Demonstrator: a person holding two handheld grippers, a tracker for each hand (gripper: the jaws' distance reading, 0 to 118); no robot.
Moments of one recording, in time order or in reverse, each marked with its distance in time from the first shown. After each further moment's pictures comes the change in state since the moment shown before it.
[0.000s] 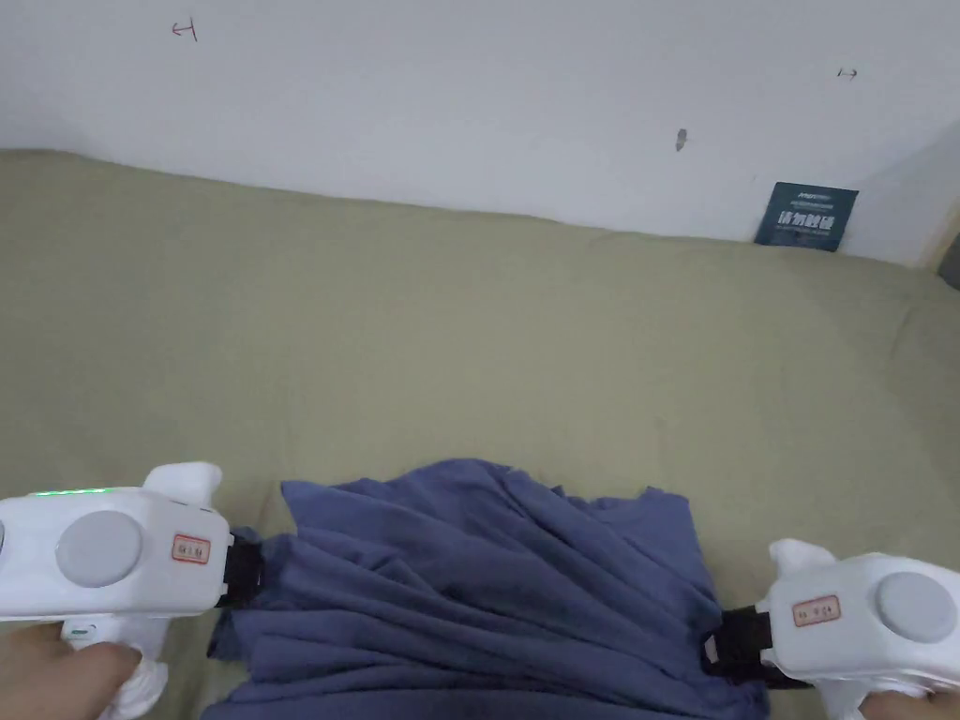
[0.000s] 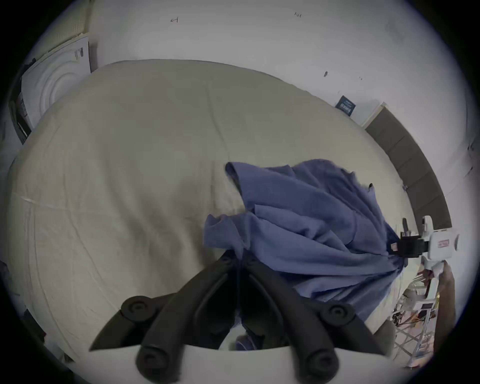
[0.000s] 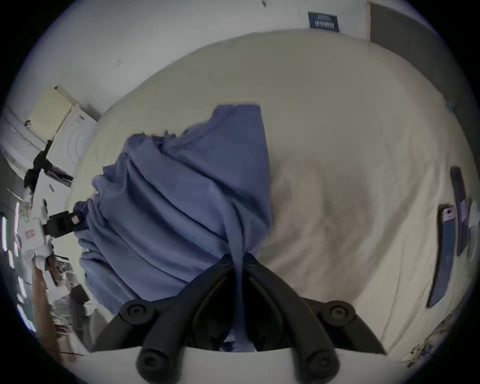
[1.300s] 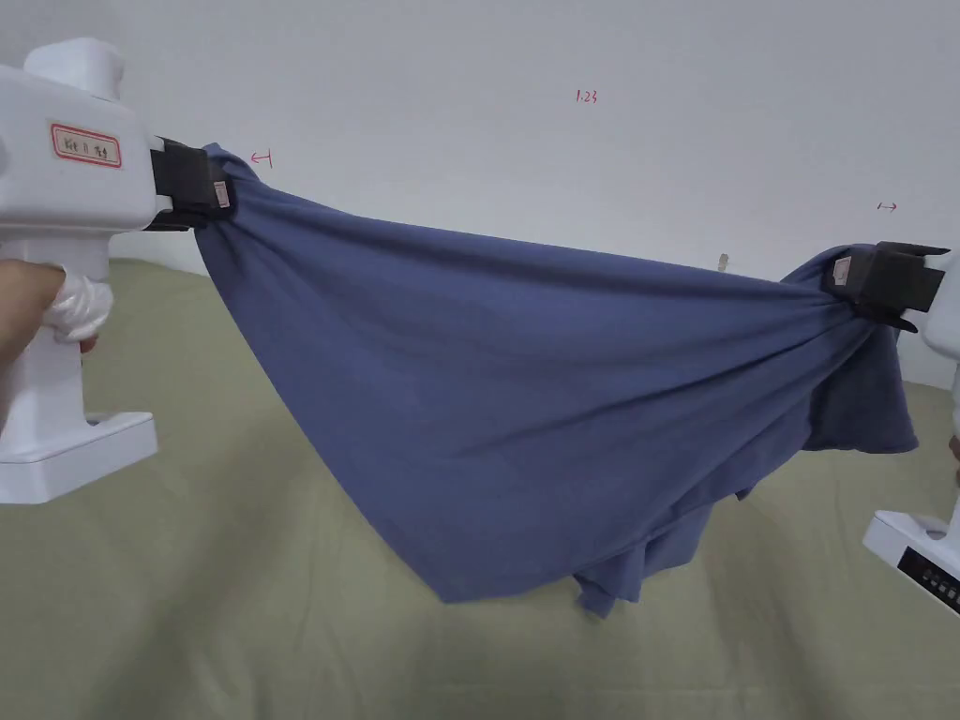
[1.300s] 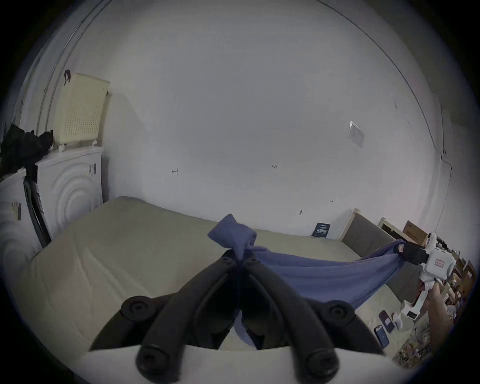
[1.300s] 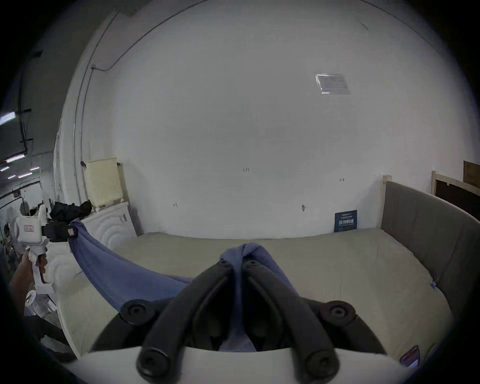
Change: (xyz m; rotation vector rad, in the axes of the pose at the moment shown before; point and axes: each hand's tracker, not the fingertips) left arm 0.003 0.208 0.209 0.715 -0.042 -0.054; right arm -0.108 0.180 0.210 0.944 0.109 0.261
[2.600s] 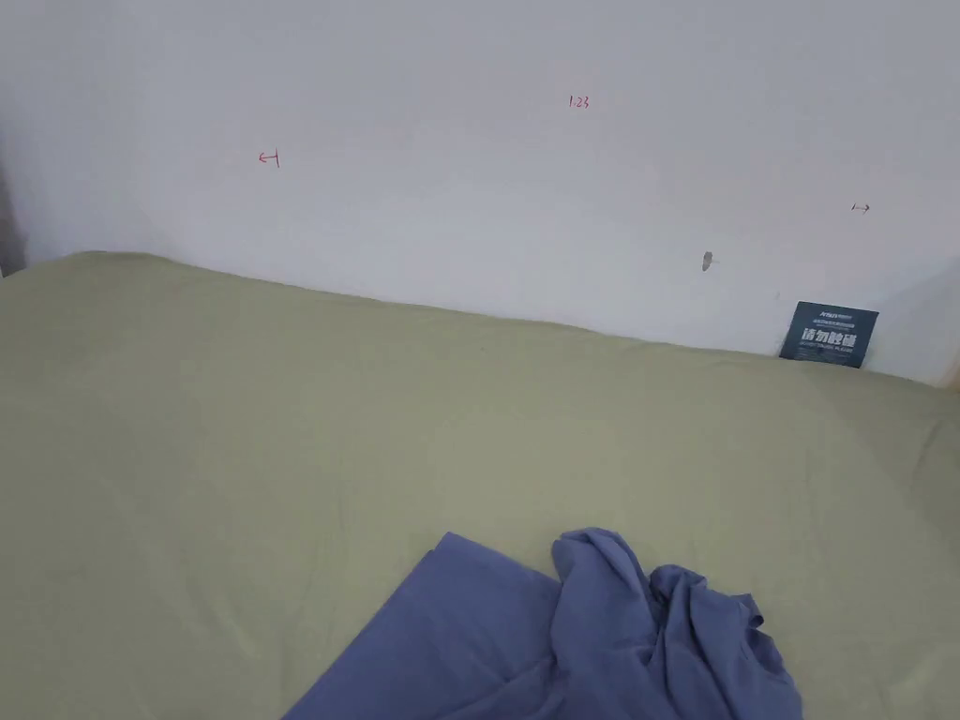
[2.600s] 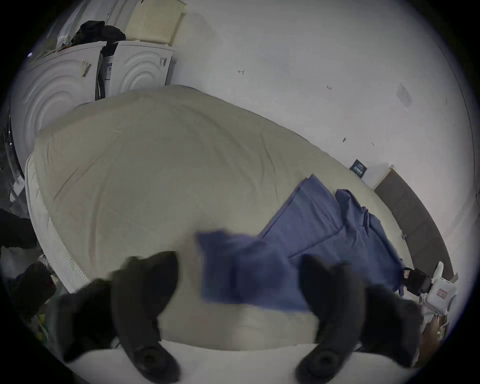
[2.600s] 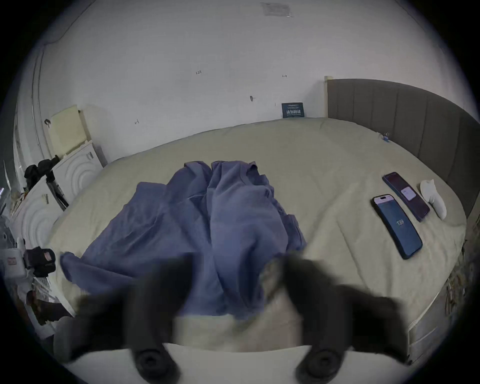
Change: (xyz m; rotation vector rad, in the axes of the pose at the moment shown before) left arm -0.014 -0.365 0.163 -0.354 0.247 0.252; right arm -0.010 -0.316 0.201 -0.405 -0.260 -0.127
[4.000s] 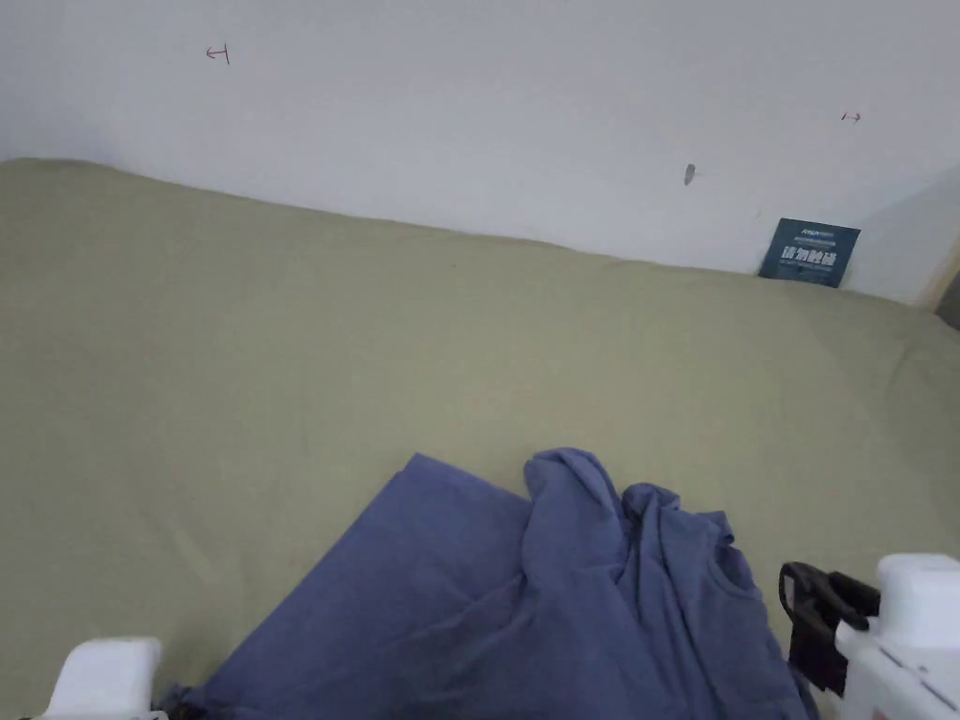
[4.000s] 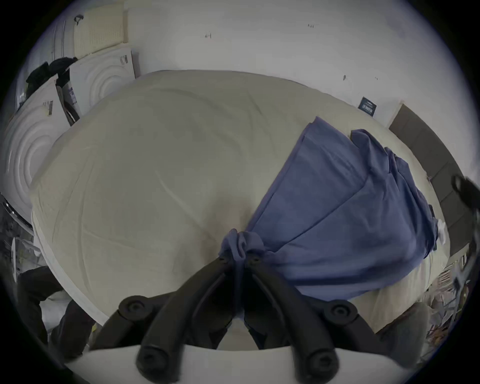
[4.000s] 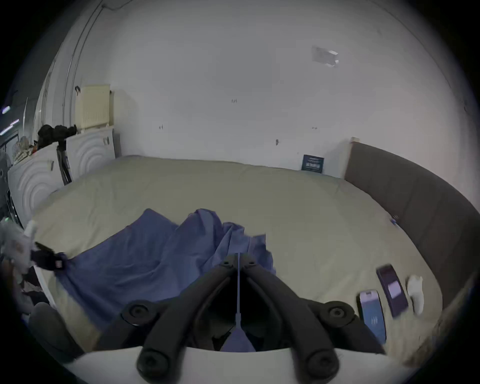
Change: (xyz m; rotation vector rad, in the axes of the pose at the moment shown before) left arm 0.056 0.012 -0.047 -0.221 0.125 -0.275; right arm -0.025 0.105 -0.028 0.152 0.019 0.302
